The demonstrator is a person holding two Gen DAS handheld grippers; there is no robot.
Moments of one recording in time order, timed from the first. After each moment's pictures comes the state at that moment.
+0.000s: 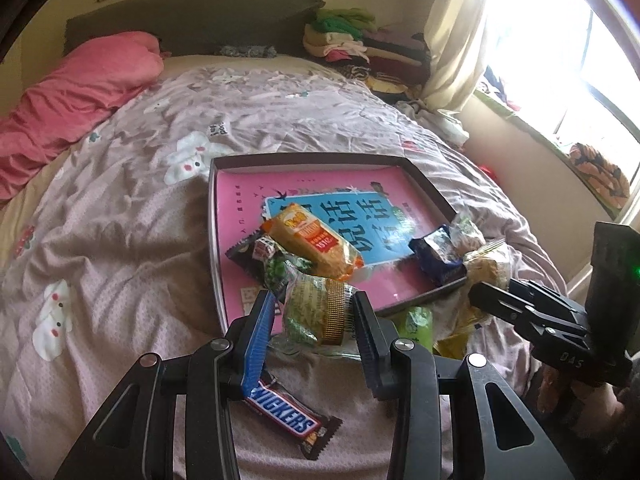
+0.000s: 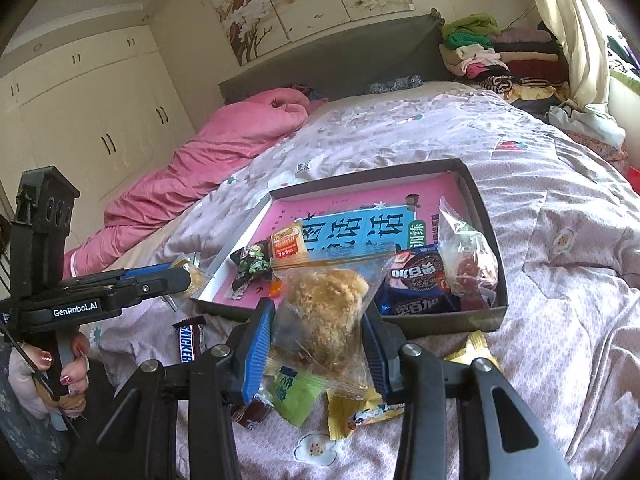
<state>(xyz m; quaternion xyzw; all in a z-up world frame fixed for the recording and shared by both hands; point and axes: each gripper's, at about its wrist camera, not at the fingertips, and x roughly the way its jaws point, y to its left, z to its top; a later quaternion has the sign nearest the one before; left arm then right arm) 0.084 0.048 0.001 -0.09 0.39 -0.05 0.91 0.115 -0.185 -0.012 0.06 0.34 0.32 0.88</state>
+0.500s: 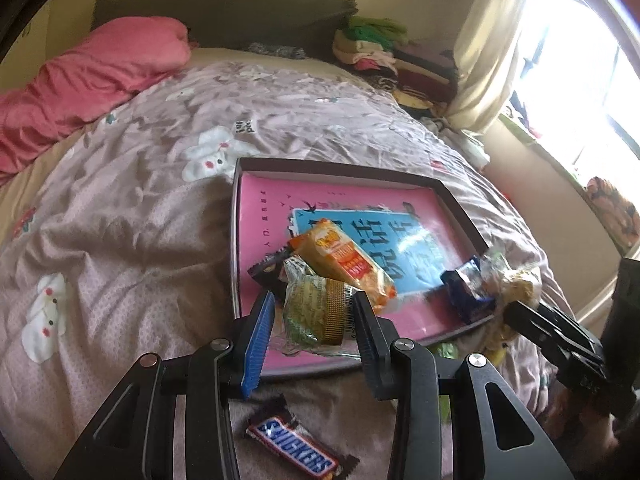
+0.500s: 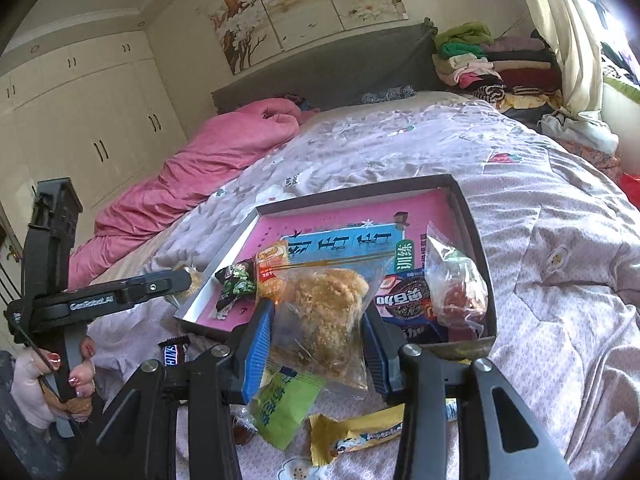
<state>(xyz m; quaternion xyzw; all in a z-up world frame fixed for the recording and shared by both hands) 0.112 0.068 -0.013 -0.13 0.39 -0.02 0.91 0.132 -0.183 -0.010 0.05 0.33 0.30 0.89</state>
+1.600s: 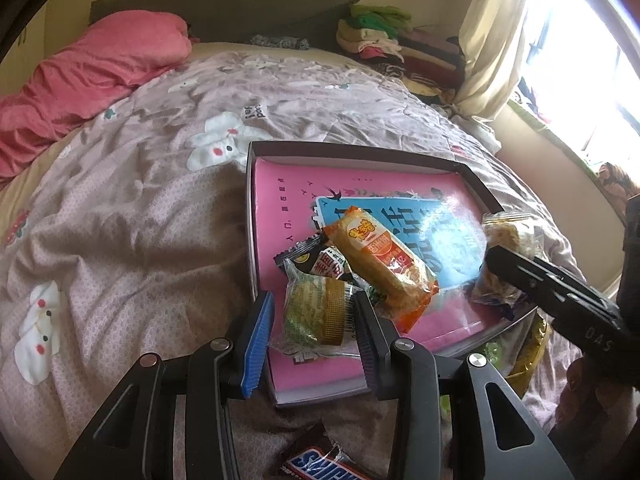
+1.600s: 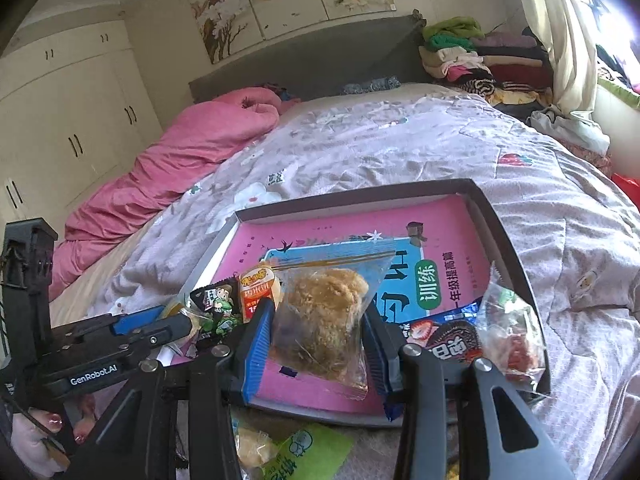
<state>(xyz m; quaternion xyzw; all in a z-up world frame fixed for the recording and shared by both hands) 0.132 0.078 -0.040 -0.11 0.40 -0.01 0.91 0.174 -0.128 -0.019 0.04 0.35 0.26 0.90</state>
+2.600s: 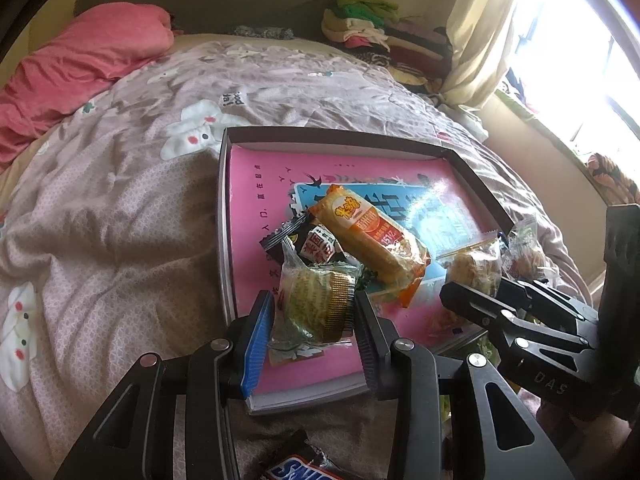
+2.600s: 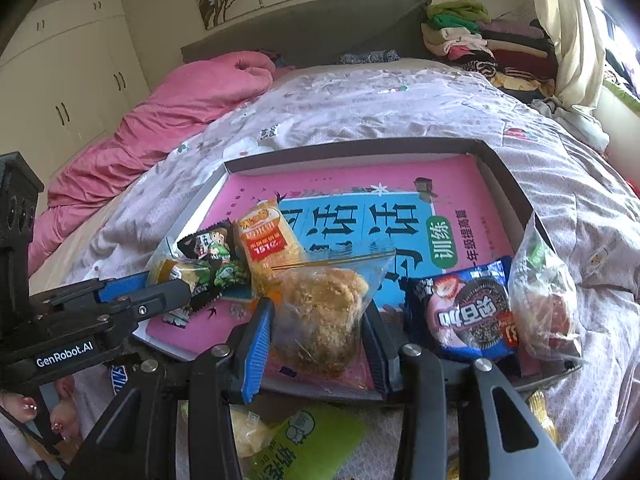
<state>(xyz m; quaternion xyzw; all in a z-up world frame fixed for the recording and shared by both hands) 0.139 0.070 -0.049 -0.11 0.42 -0.04 0.90 0.172 -0.107 -0.048 -0.01 0.40 0.25 0.88</state>
